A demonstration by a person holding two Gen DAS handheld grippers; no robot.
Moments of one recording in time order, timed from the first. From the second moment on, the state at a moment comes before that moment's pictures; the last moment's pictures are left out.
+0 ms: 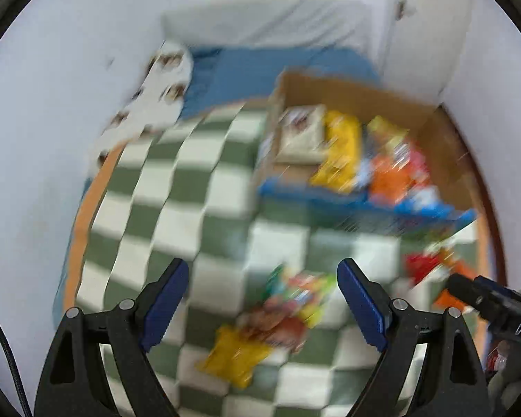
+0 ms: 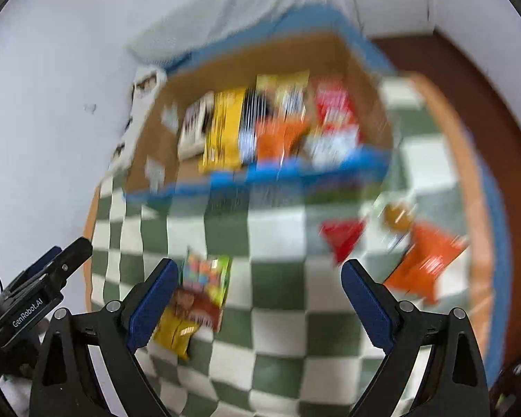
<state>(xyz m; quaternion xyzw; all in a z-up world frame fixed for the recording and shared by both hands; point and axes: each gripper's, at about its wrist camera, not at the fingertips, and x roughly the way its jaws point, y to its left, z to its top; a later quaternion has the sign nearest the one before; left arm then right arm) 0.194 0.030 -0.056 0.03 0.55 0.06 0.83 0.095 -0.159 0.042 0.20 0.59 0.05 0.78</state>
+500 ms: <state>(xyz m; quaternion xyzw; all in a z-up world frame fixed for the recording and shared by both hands) 0.130 0.101 -0.202 0.05 0.69 0.05 0.72 0.116 0.043 -0.088 -0.15 0.65 0.22 0.71</state>
